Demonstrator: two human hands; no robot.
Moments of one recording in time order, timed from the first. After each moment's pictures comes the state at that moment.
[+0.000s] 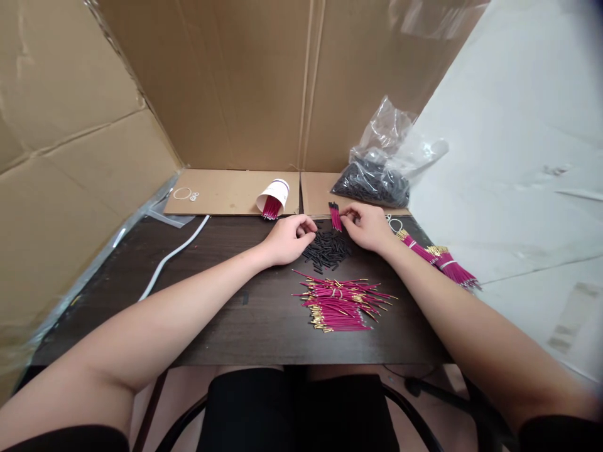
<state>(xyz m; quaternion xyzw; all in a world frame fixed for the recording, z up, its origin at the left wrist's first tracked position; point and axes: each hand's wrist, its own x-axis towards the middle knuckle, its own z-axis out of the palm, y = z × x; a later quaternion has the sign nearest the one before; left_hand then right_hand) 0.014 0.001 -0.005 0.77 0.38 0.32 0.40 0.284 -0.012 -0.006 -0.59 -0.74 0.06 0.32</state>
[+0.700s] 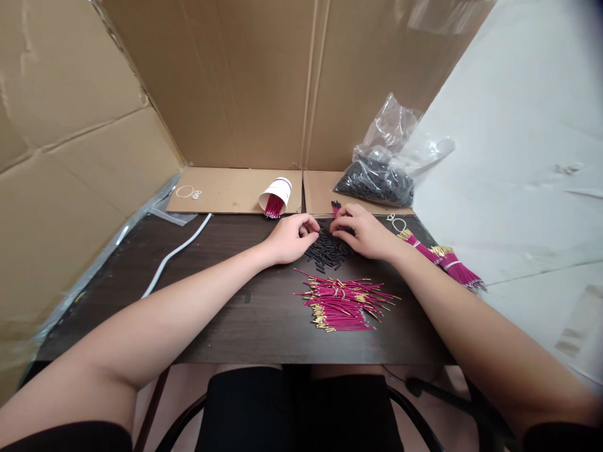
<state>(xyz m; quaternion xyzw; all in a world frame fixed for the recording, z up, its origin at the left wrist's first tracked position) 0.014 -0.001 -0.003 0.78 0.37 0.31 0.40 0.278 -0.025 0.006 -0.41 -0.87 0.08 0.25</state>
